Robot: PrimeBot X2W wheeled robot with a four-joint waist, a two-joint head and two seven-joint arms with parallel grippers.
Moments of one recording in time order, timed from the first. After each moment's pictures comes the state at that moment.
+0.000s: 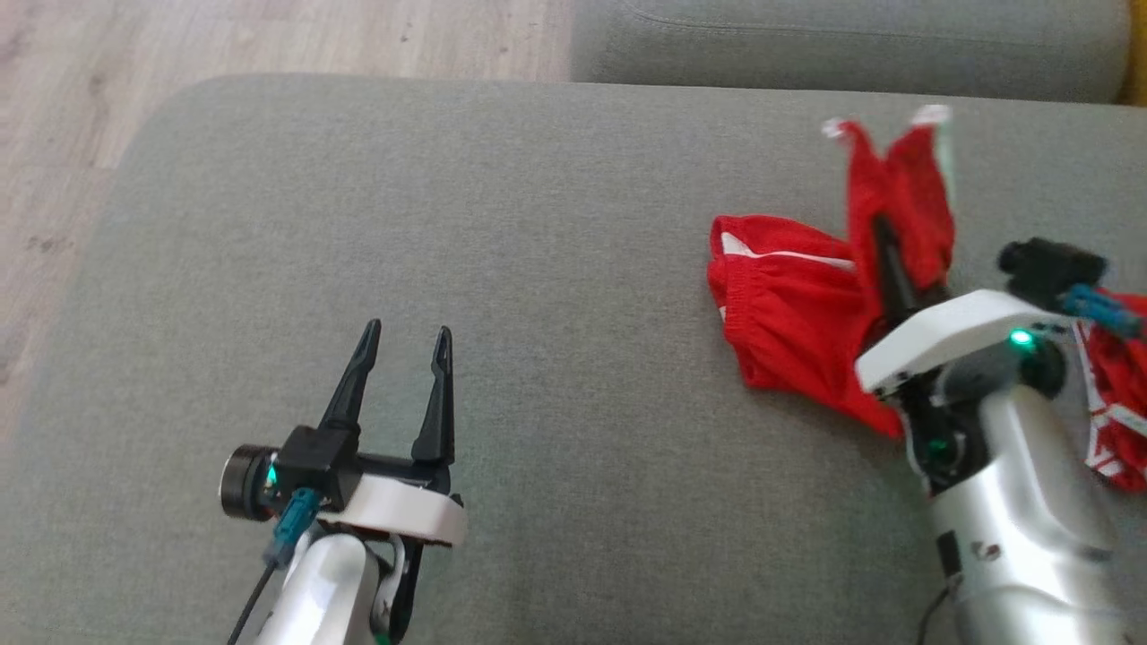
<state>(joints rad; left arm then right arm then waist) -0.22 0.04 -0.27 0.36 -0.18 0.00 -0.25 -0.42 -0.06 0.01 0.47 0.46 0.13 0.09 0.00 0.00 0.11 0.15</state>
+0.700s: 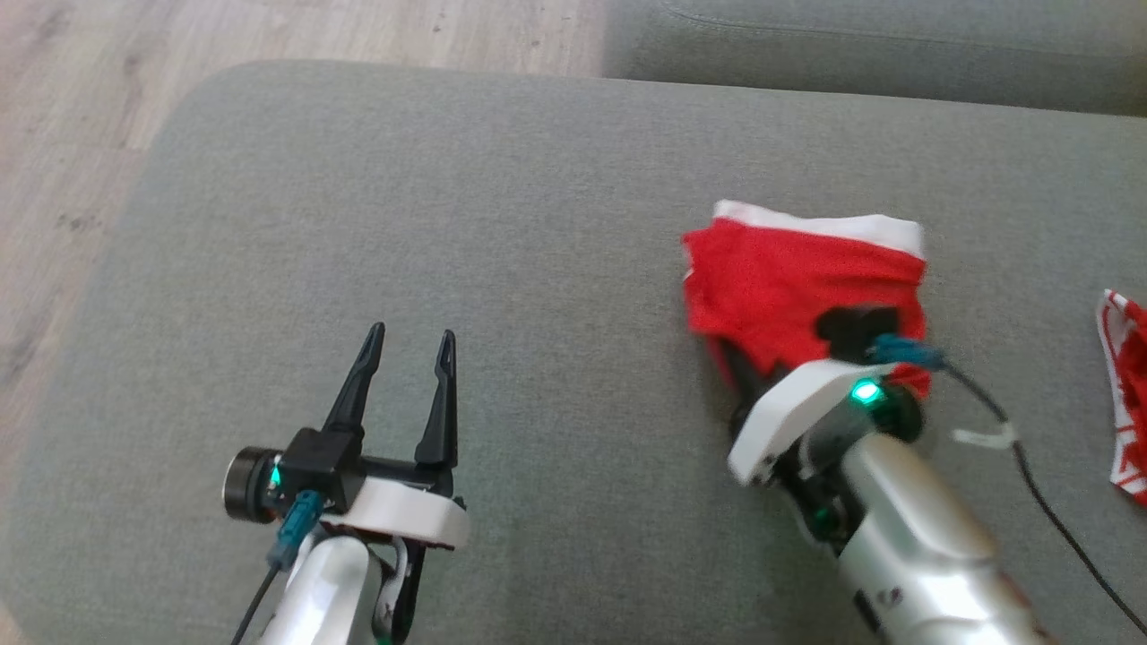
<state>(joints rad) -0.22 0.04 -0.28 0.36 -0.18 0.00 -0.25 -0.46 -0.06 0.44 0.70 0.57 0.13 0.02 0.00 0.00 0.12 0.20</state>
